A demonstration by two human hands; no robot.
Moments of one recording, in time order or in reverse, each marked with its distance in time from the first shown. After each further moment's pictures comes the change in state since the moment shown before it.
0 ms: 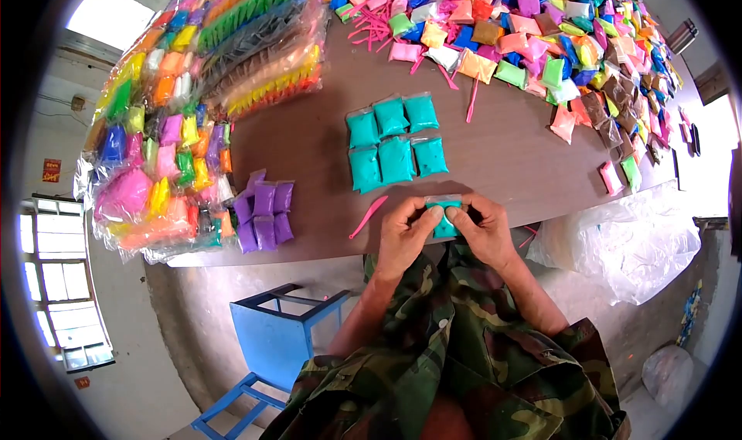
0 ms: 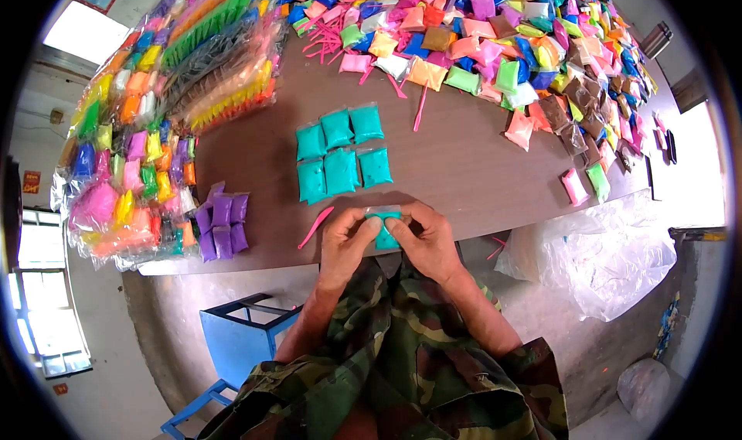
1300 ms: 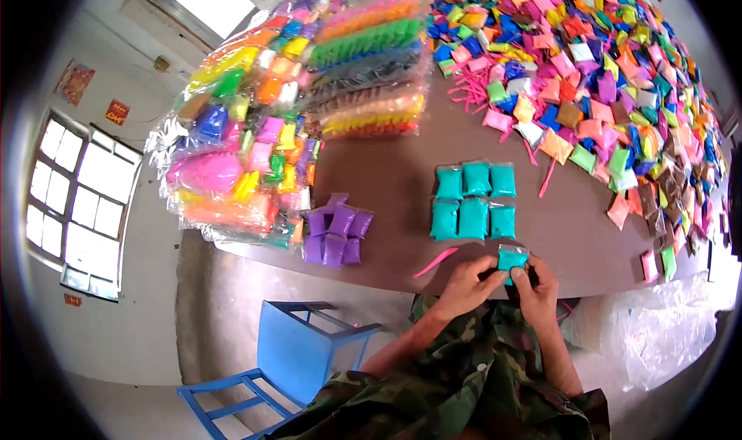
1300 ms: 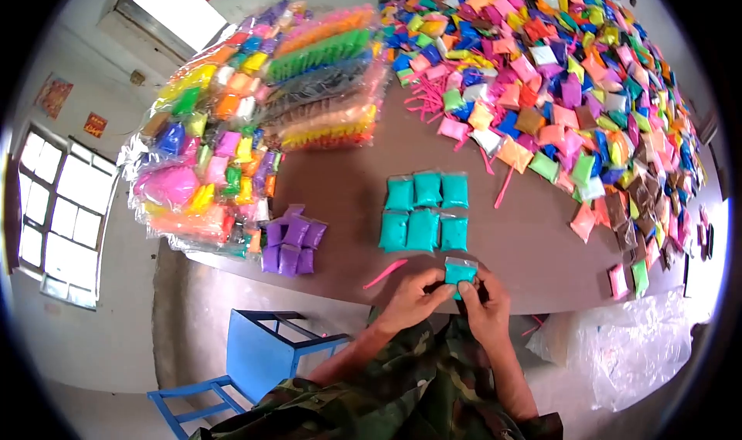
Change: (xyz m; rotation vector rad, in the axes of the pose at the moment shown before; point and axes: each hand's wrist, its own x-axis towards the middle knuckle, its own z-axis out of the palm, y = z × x) left_hand 0.005 0.013 -0.001 0.284 -0.105 0.043; right_hand 0.001 0.004 -0.001 -0.018 0.059 -0.047
